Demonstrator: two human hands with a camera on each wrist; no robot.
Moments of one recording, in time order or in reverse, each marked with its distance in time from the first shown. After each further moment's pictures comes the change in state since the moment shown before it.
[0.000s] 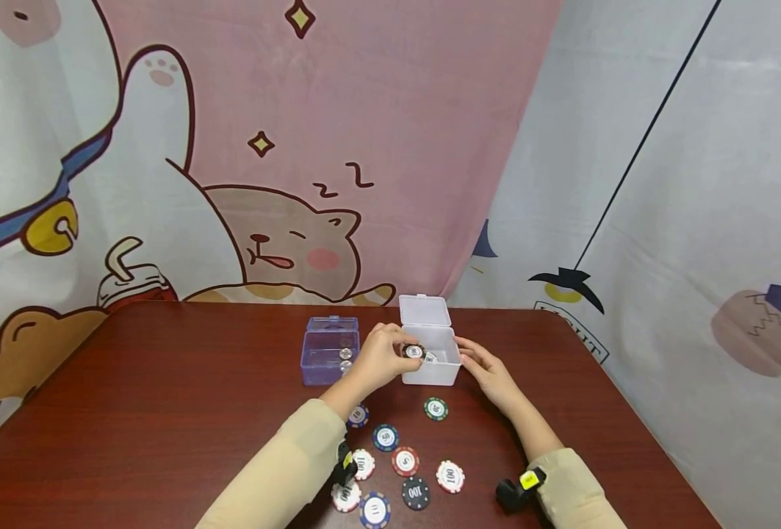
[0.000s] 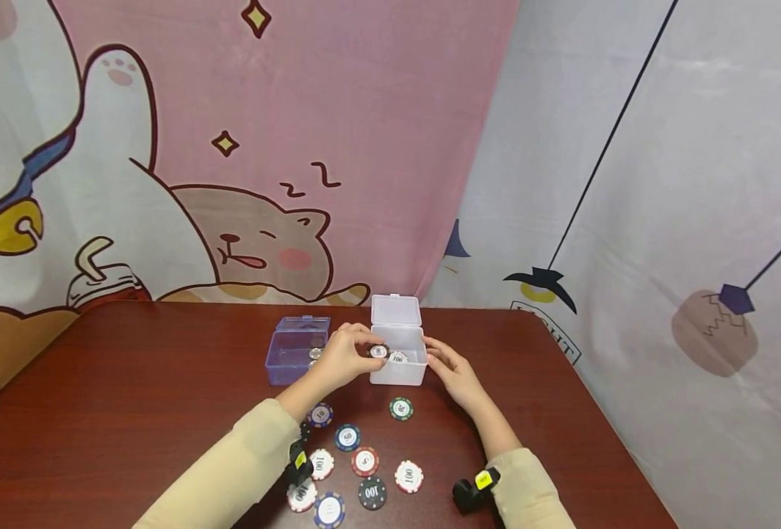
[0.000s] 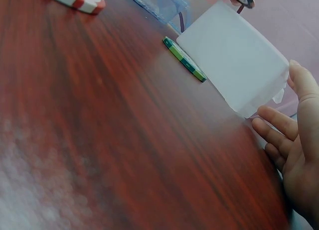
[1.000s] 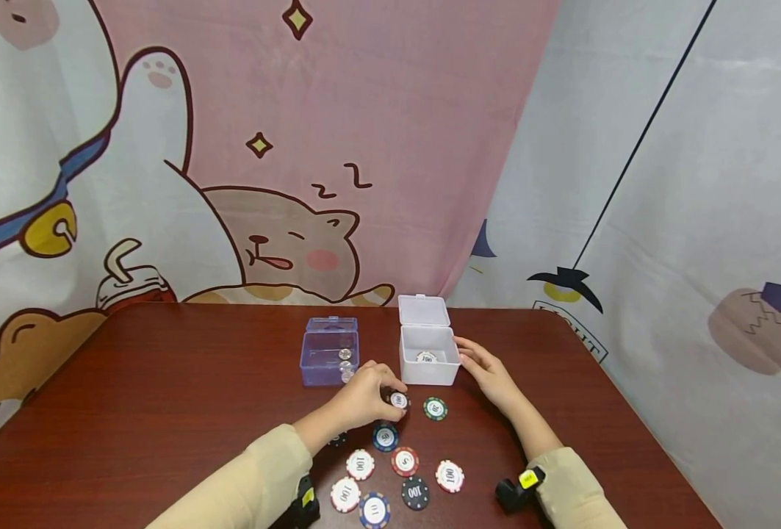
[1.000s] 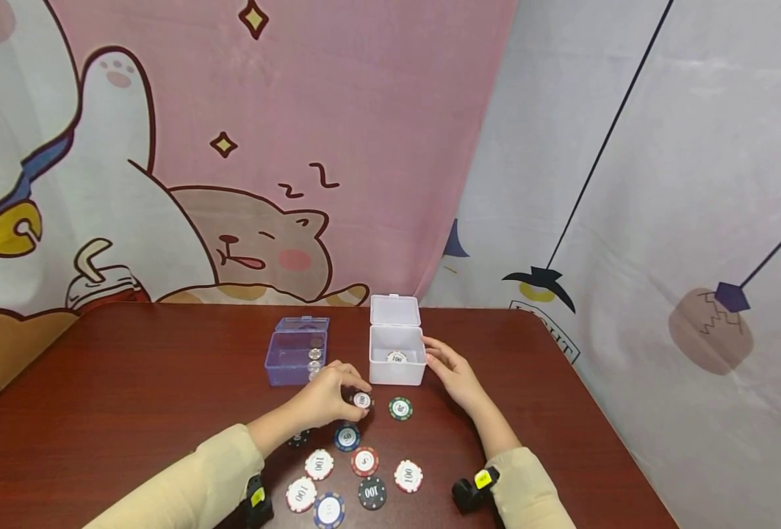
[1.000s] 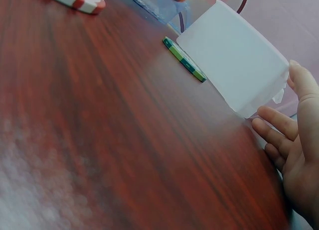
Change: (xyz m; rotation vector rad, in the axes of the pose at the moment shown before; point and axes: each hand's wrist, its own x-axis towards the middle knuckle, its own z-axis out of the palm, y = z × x) left_hand -0.055 -0.013 -0.005 -0.021 -0.239 0.034; right_hand -0.001 -0.002 0.000 0.014 -0.008 -0.012
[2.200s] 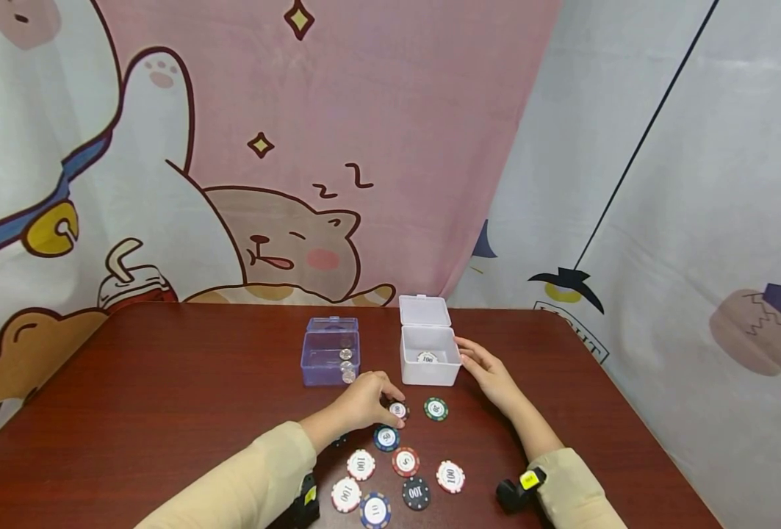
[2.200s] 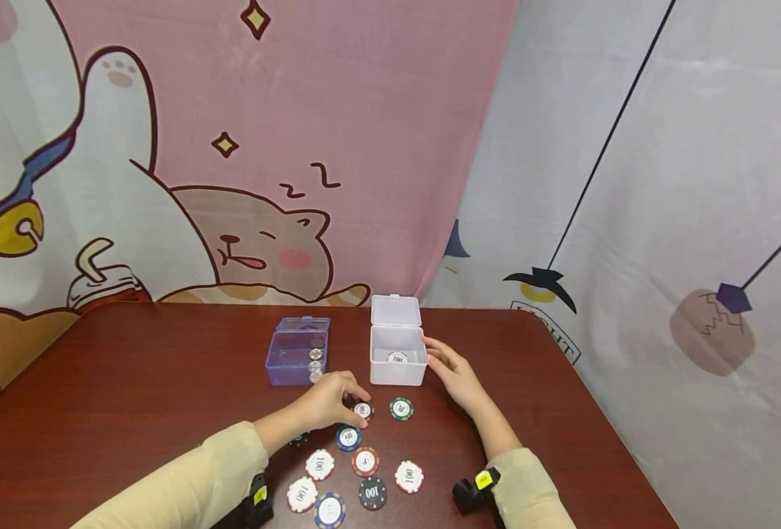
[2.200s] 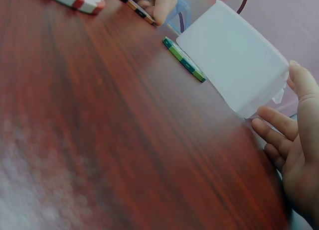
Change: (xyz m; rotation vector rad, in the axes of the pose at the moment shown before) left_hand -0.002 -0.010 0.008 0.057 -0.083 -0.048; right_hand 0.000 0.001 0.000 -0.011 0.002 -0.006
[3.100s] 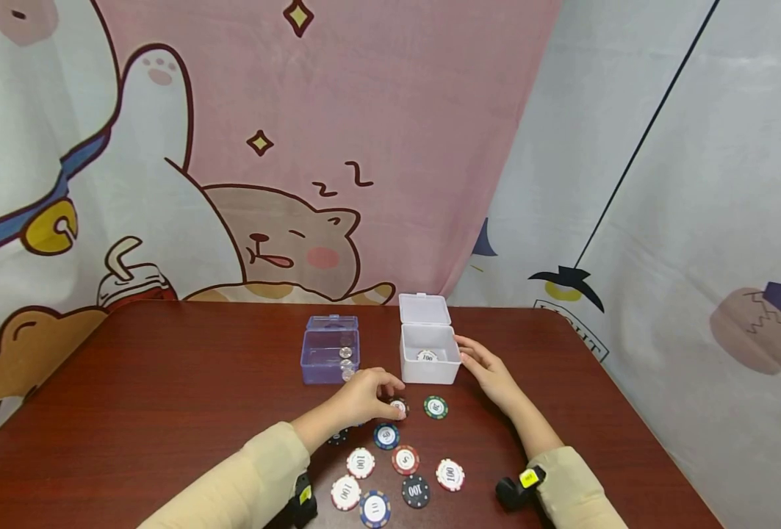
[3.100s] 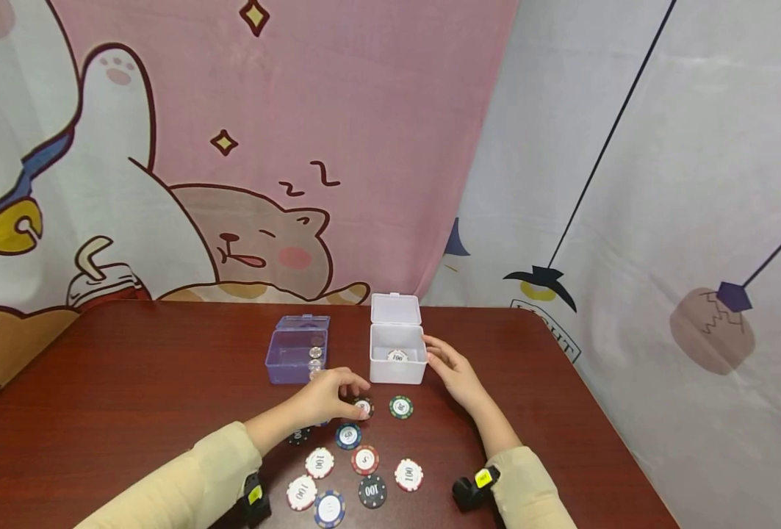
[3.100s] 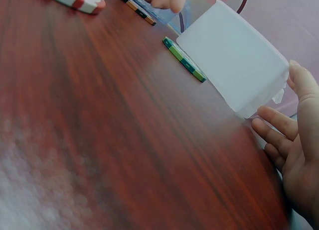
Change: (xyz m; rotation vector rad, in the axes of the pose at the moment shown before) left_hand -0.003 0.008 -0.012 -0.113 -0.011 -0.041; right_hand 0.001 0.000 -0.001 -0.008 -0.007 0.023
